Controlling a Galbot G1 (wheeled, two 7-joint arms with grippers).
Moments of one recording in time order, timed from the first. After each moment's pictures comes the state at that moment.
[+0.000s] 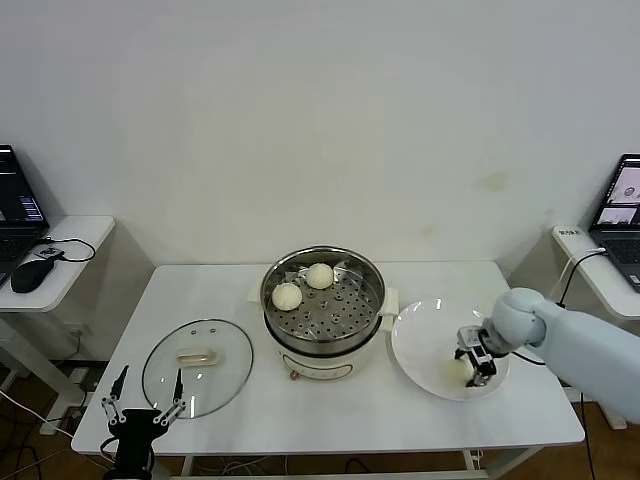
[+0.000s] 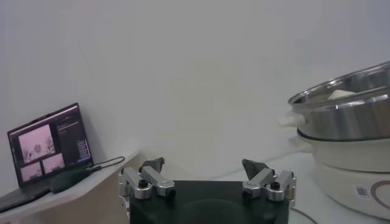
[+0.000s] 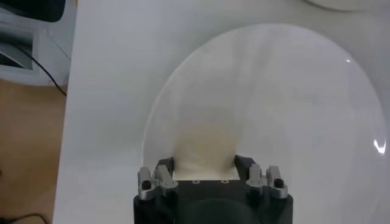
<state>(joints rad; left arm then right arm) 1.78 -1.32 -0.67 -2.06 0.09 -0.19 -0.19 -0.07 0.56 -0.82 1.45 -0.15 -0.28 -1.08</state>
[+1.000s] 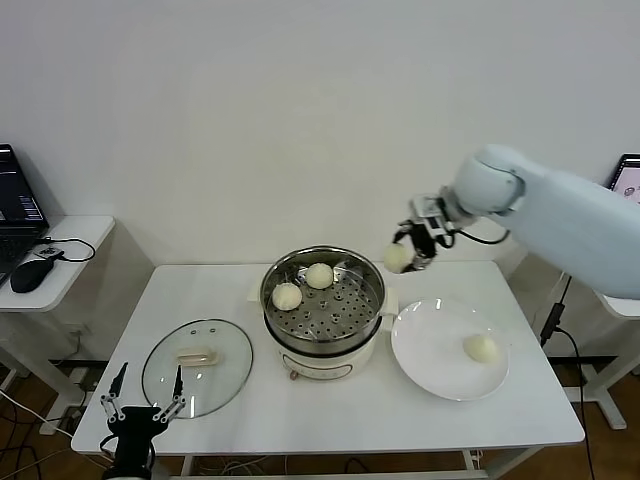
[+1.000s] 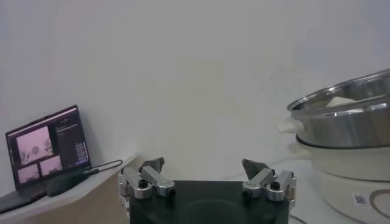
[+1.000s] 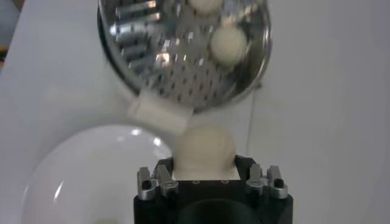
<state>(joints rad) 1.78 -1.32 -0.67 -2.07 0.08 -0.19 -0.20 0.51 0.88 -1.04 1.42 0.14 -0.30 -1.08</state>
